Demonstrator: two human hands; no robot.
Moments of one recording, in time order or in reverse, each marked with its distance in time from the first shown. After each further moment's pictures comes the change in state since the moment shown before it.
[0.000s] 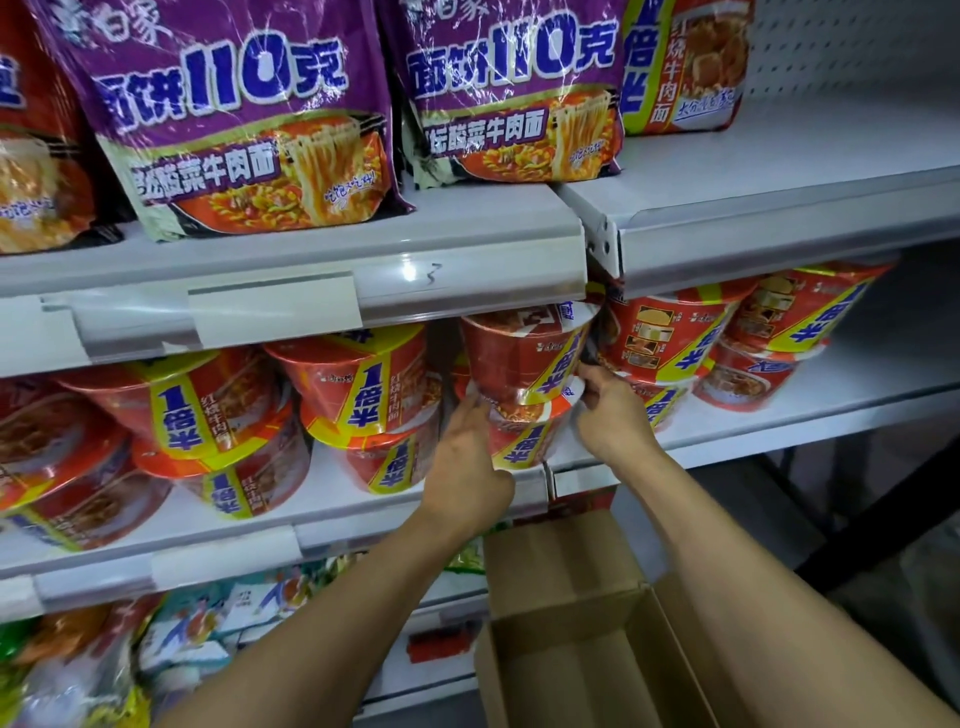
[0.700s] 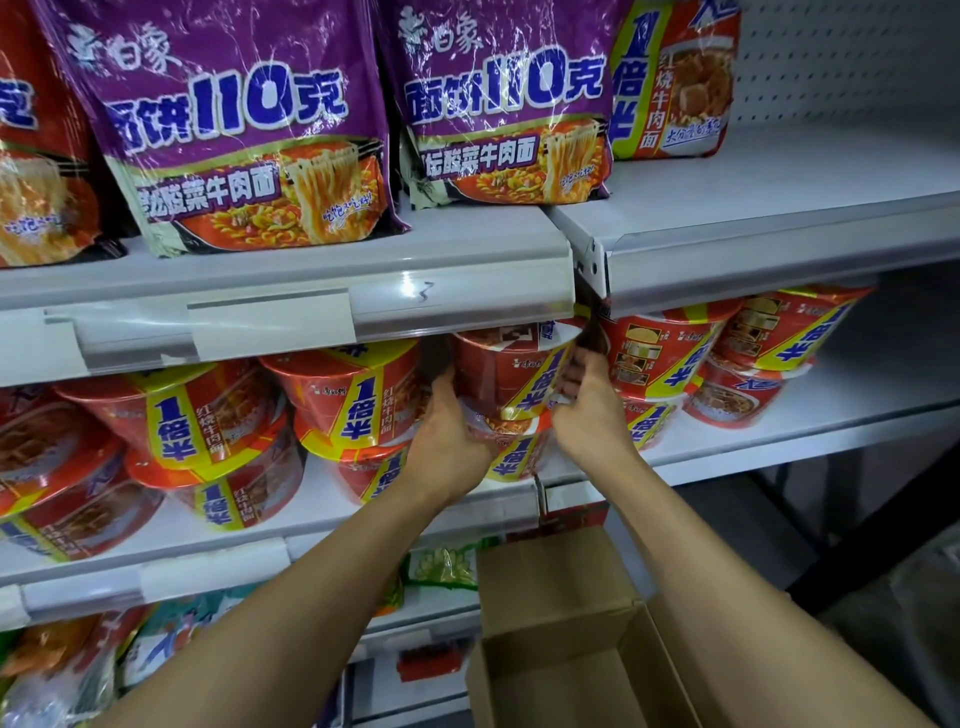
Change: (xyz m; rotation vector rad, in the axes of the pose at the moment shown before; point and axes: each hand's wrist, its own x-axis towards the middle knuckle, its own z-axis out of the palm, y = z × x) left_hand 0.022 0.007 -0.018 -0.285 0.037 -0.069; right_hand -0.003 -0.025 0.004 0.202 0.031 -0.016
